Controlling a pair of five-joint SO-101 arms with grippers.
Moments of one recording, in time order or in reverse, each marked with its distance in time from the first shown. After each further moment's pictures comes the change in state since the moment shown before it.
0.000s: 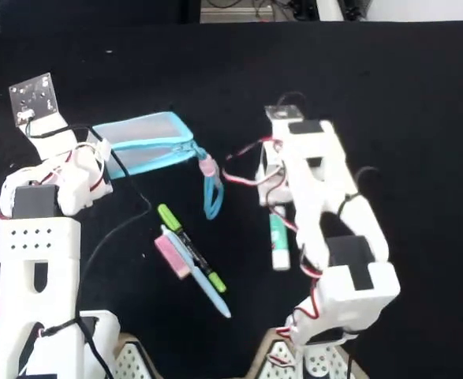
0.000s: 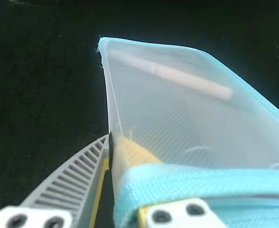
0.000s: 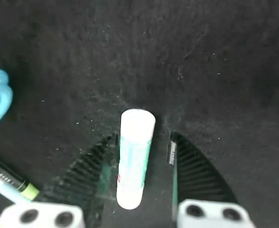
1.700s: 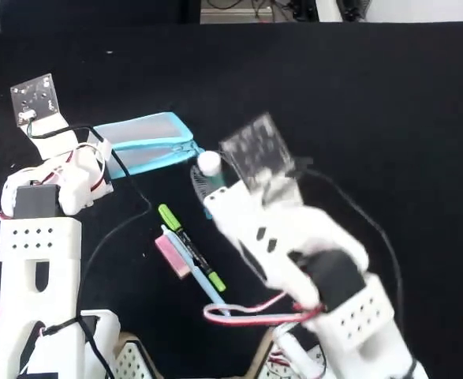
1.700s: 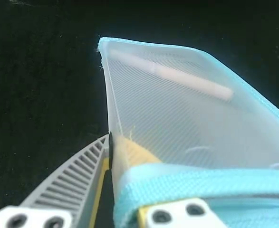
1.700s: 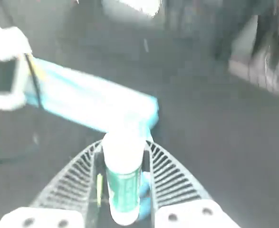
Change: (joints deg) left arm 0.0 0.0 0.0 0.0 0.0; right arm -27.0 -74.0 29.7 -28.7 6.9
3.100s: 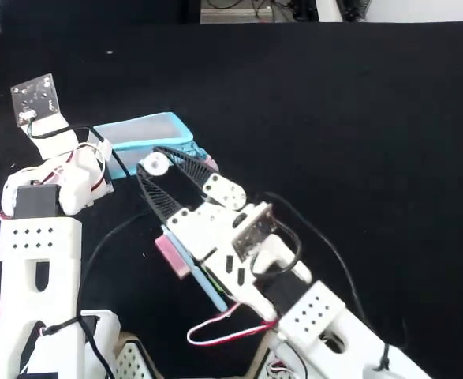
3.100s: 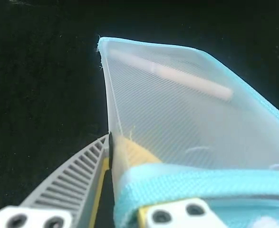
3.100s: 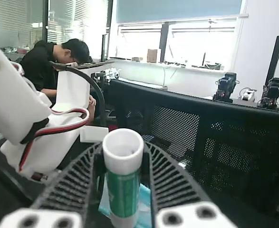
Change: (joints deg) left arm 0.1 0.0 0.0 0.0 0.0; right arm -10.8 1.2 32.8 -67.4 0.0
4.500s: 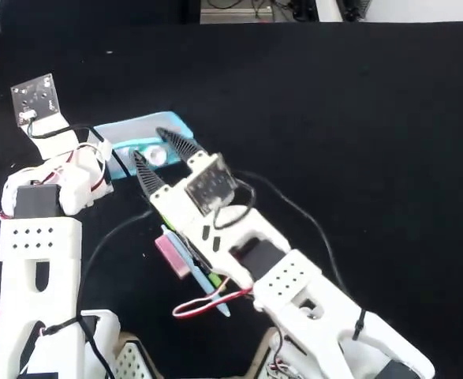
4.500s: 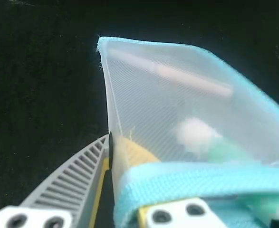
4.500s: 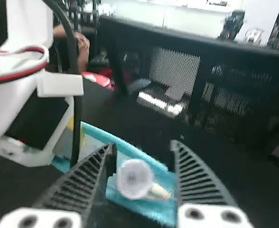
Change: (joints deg) left arm 0.0 0.0 0.0 0.0 0.0; right arm 2.3 19.7 -12.9 10.9 0.2
